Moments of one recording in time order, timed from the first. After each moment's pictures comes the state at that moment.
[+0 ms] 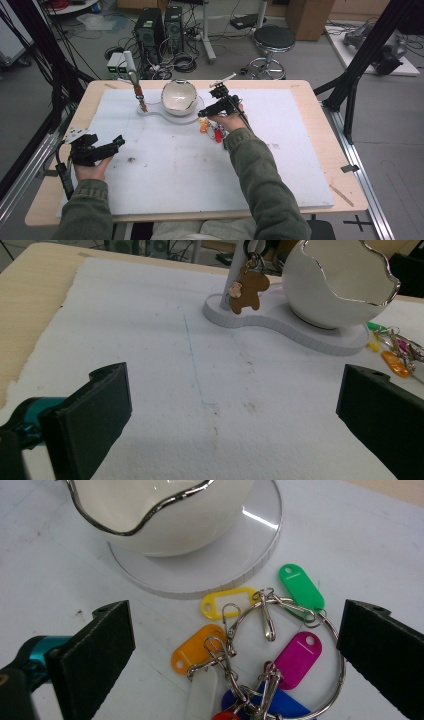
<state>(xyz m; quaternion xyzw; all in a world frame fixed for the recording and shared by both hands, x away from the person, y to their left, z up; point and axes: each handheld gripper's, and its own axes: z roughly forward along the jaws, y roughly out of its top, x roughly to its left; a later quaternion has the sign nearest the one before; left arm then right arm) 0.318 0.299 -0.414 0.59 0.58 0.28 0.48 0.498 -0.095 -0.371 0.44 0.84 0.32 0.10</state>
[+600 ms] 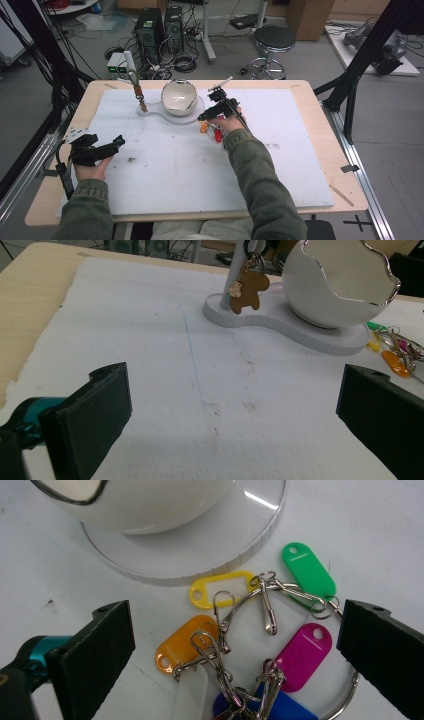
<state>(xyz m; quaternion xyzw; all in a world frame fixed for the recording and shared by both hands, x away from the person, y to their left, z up) 0.318 0.299 -0.415 0.59 0.58 0.28 0.48 0.508 -0.091 -0.392 0.44 0.85 0.29 0.09</state>
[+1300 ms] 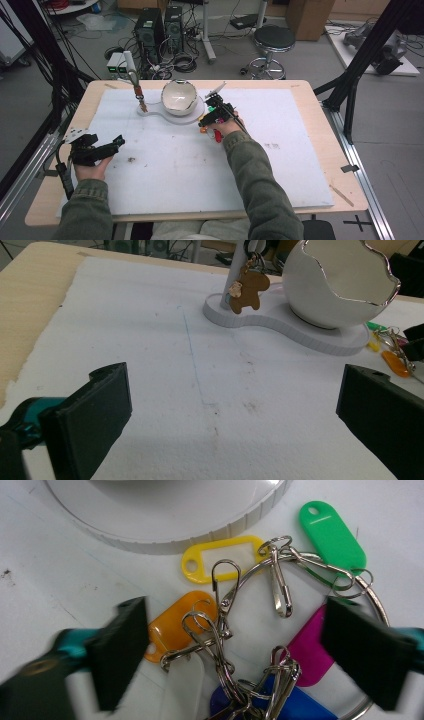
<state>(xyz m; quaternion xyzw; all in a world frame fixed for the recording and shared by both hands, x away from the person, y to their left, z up) 0.319 0.299 -0.415 0.59 0.58 0.28 0.48 0.511 -0.084 -0.413 0.44 0.86 0.24 0.07</state>
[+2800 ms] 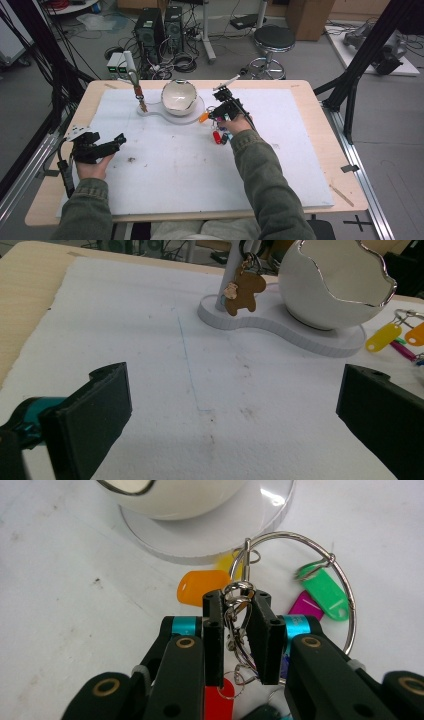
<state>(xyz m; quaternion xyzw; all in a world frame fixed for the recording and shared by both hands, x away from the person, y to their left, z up) 0.326 0.298 -0.415 0.60 0.58 0.27 0.48 0.485 -0.109 -0.363 0.44 0.84 0.30 0.06</state>
